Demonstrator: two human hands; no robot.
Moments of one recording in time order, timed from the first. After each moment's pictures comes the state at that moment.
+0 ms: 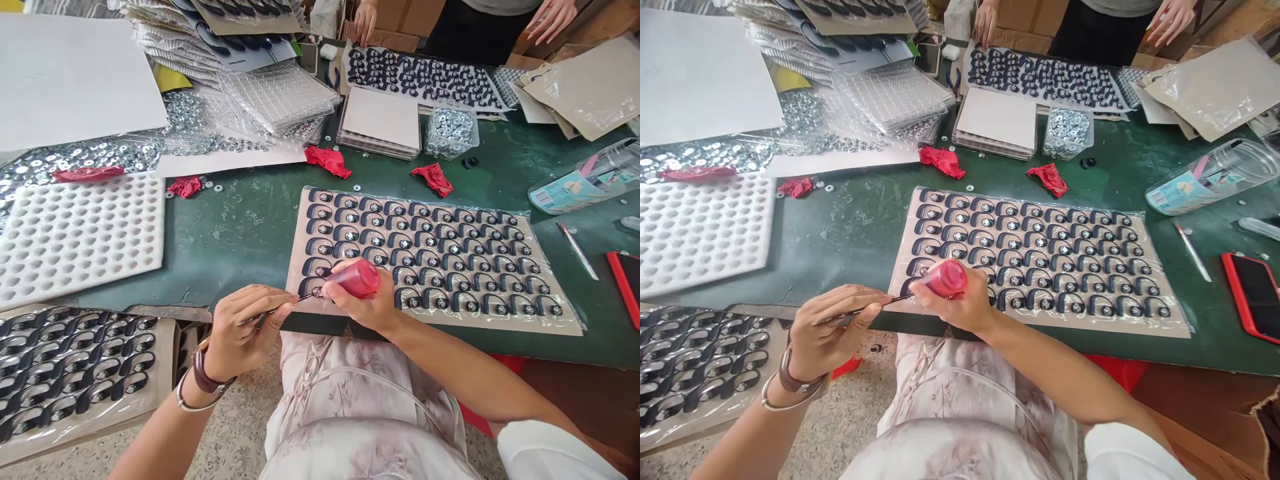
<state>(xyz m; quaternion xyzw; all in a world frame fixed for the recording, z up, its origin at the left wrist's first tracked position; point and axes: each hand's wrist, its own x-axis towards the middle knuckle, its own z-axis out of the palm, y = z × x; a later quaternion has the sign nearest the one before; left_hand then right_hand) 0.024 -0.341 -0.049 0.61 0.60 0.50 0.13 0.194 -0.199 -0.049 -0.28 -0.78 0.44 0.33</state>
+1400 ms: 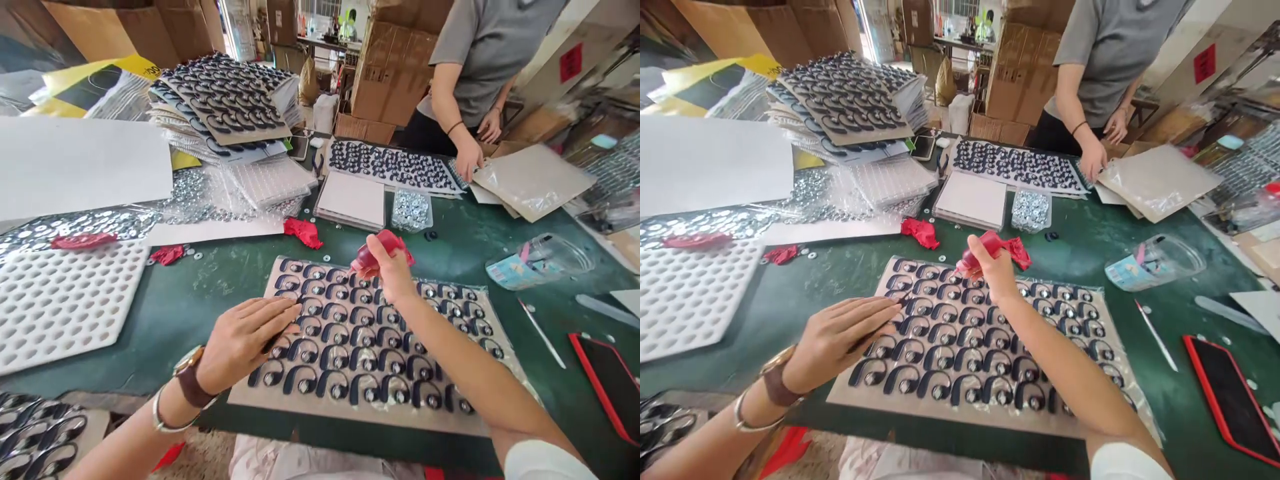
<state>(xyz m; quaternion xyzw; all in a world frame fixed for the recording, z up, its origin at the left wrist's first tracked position) 0.005 -0.233 -0.011 0.75 0.58 0.32 -0.06 0.186 -0.001 0.003 -0.39 -0.58 0.64 0.31</state>
